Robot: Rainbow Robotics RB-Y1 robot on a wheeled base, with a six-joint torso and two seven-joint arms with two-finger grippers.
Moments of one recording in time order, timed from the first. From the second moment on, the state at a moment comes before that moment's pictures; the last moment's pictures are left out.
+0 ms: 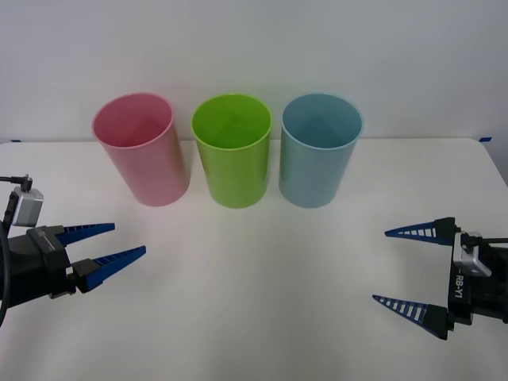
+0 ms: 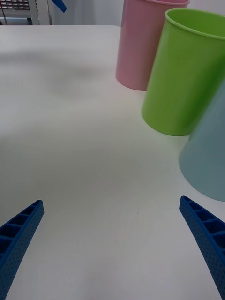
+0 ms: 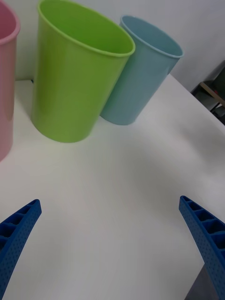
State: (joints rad) right arm 0.12 -0.43 -0.39 -1.93 1.59 -1.49 -0.11; left arm 0.27 0.60 0.31 -2.07 -1.50 -1.11 0.91
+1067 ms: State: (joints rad) right arm 0.12 -0.43 -0.39 -1.93 1.59 -1.49 -0.11; left arm 0.42 0.45 0.34 -2.07 -1.70 -1.19 0.67
